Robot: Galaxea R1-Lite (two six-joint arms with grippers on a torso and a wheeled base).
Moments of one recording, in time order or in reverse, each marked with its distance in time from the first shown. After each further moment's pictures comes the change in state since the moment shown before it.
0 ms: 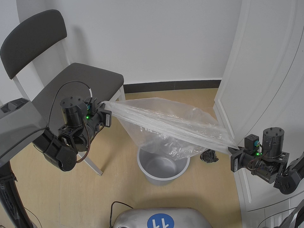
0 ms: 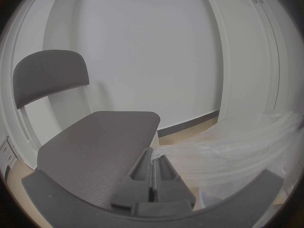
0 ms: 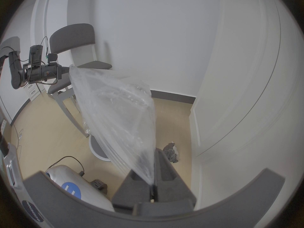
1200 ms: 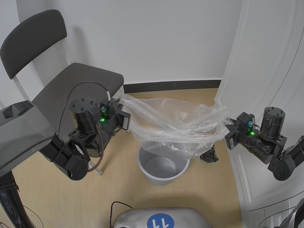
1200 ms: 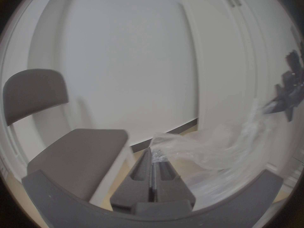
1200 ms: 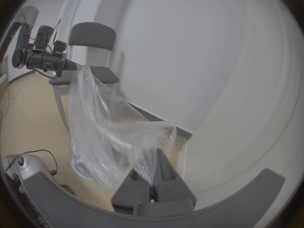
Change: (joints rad) left arm -0.162 -0.007 0.003 -0.071 -0.035 0.081; right arm -0.014 0.063 -0.198 -0.131 0.108 -0.375
